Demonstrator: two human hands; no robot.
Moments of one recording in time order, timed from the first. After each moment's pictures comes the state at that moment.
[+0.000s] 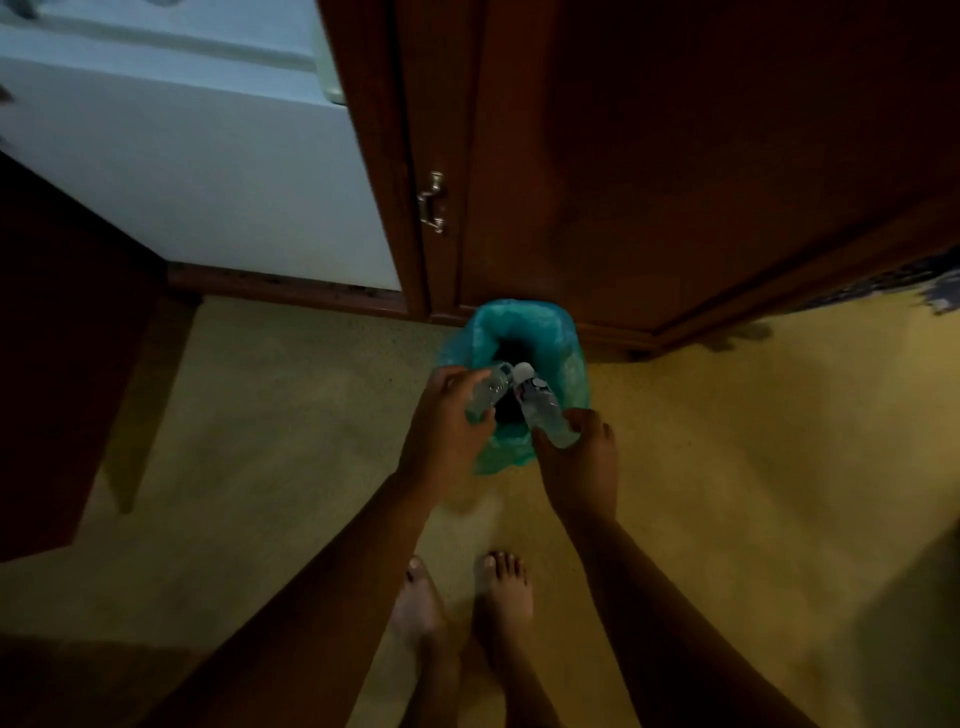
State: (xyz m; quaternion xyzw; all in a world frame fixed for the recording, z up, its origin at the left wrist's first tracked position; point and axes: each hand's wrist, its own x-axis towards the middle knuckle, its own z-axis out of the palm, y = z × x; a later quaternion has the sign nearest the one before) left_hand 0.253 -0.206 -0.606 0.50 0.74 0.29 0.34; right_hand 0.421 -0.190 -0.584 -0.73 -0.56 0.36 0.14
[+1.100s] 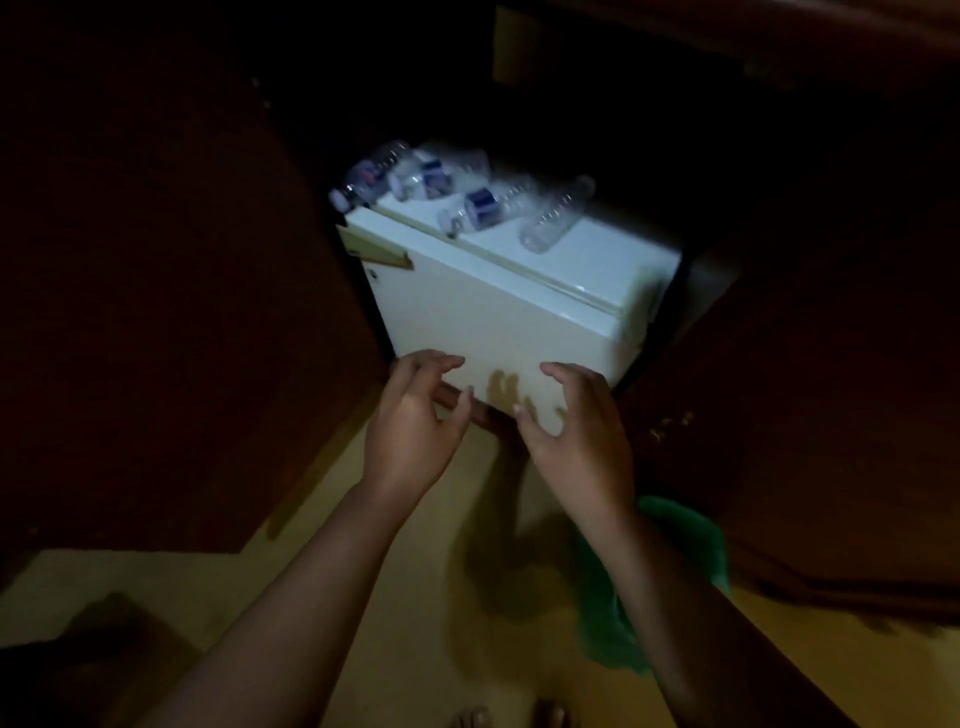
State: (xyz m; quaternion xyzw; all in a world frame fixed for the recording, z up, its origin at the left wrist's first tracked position) left_hand -0.017 -0.236 -0.434 0.40 0.83 0.38 0.07; right_hand 0.135 -0.124 -0.429 -0.40 -0.83 0.30 0.24
